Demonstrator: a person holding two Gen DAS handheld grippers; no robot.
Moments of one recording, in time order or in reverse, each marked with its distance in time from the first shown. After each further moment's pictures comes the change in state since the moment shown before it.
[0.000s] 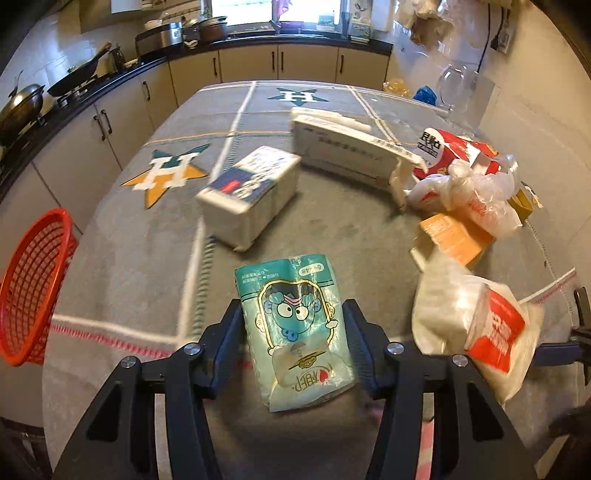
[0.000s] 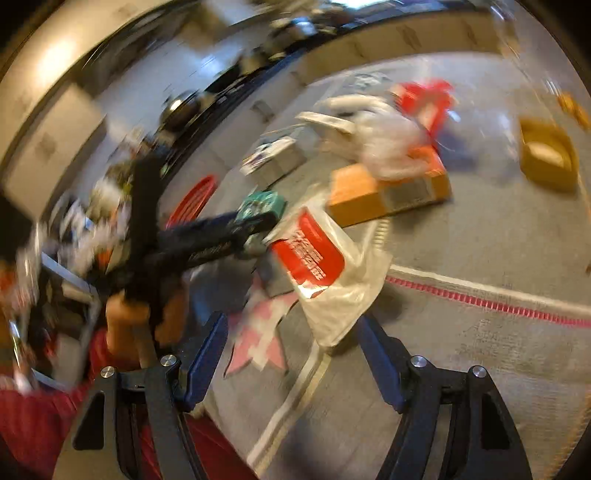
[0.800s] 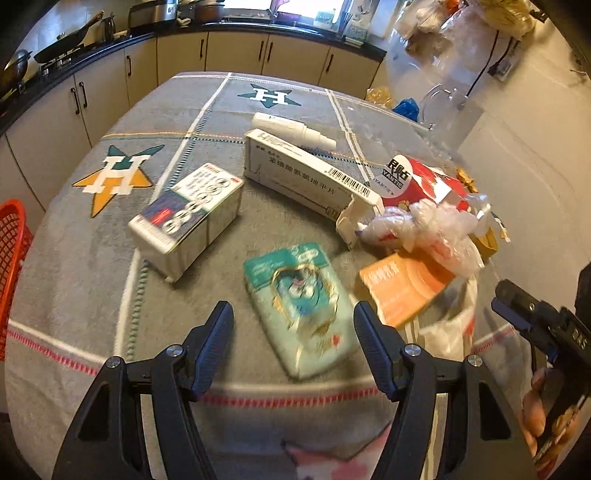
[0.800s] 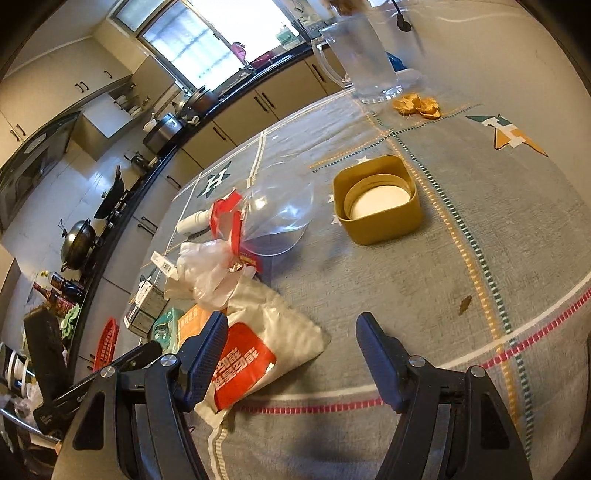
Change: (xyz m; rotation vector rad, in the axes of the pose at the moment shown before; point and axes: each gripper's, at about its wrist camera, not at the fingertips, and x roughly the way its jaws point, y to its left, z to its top) left arm 0.016 -0.029 0.038 -0.095 0.048 -0.158; right arm -0.028 -0.092 0.031 0.439 -0.322 -0.324
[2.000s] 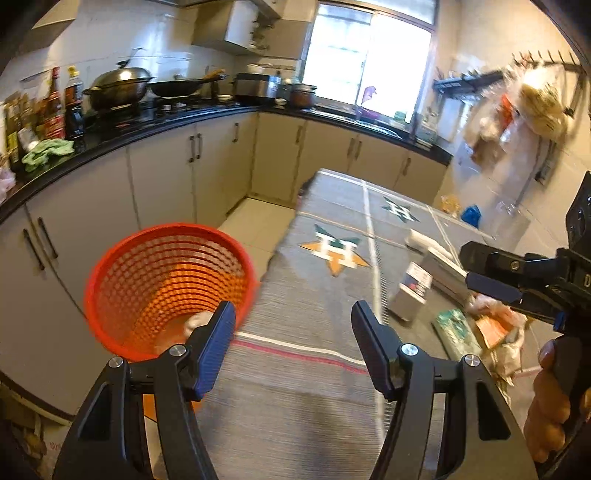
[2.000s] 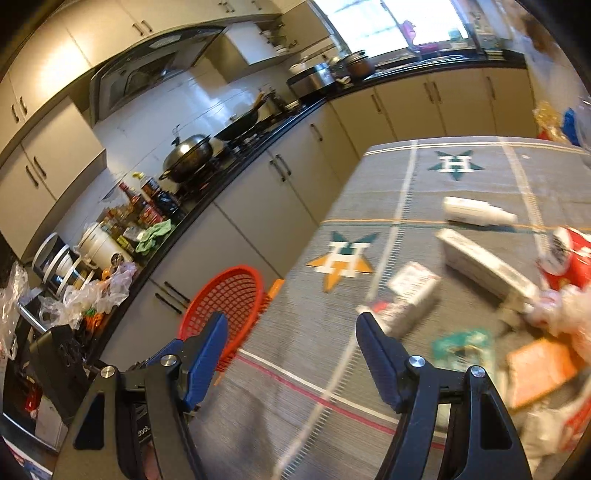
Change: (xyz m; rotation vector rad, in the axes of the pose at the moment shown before) left arm -0.143 0.158 -0.051 -0.144 -0.379 0.195; right arm 0.061 0.260 -0.043 -0.380 0.098 0.324
